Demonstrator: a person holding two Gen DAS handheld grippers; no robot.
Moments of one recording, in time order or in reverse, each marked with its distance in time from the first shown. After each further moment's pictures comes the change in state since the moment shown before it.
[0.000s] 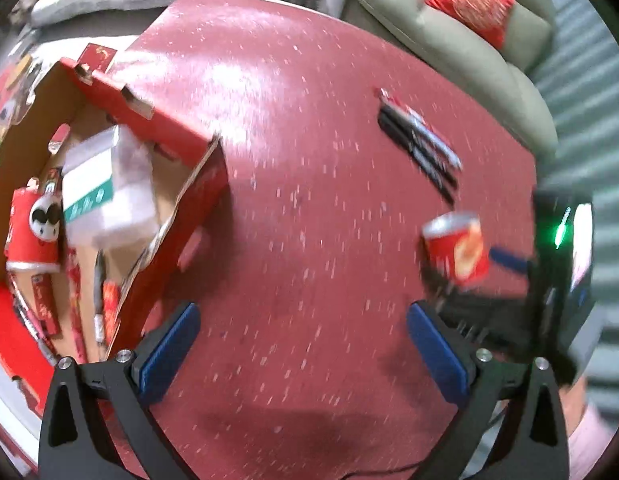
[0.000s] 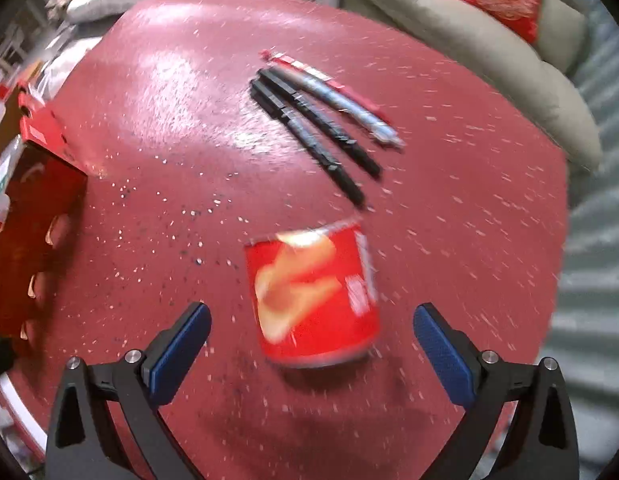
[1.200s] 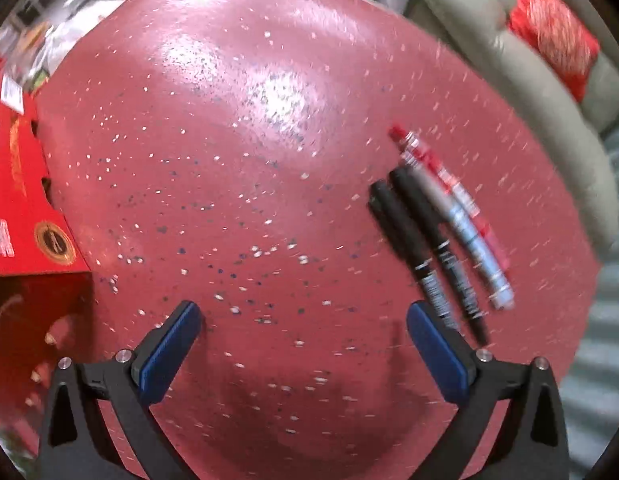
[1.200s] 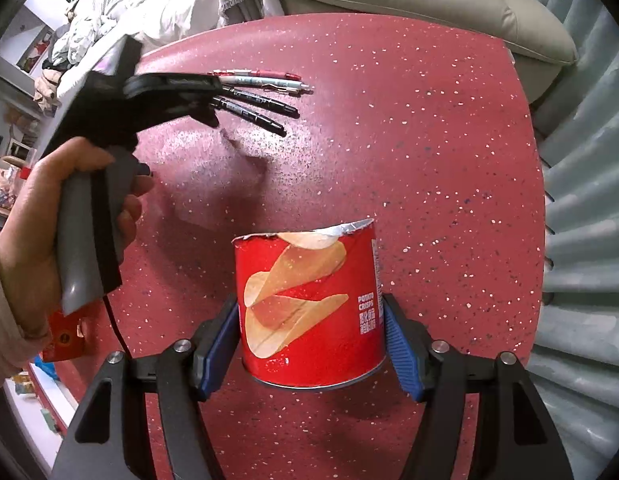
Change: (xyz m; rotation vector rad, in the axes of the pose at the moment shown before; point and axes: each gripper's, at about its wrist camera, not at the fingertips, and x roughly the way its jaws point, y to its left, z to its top) left arm 0.124 -0.080 0.105 -0.252 -0.012 0.111; right arm -0.043 -0.101 -0.095 0.298 -0.056 0.198
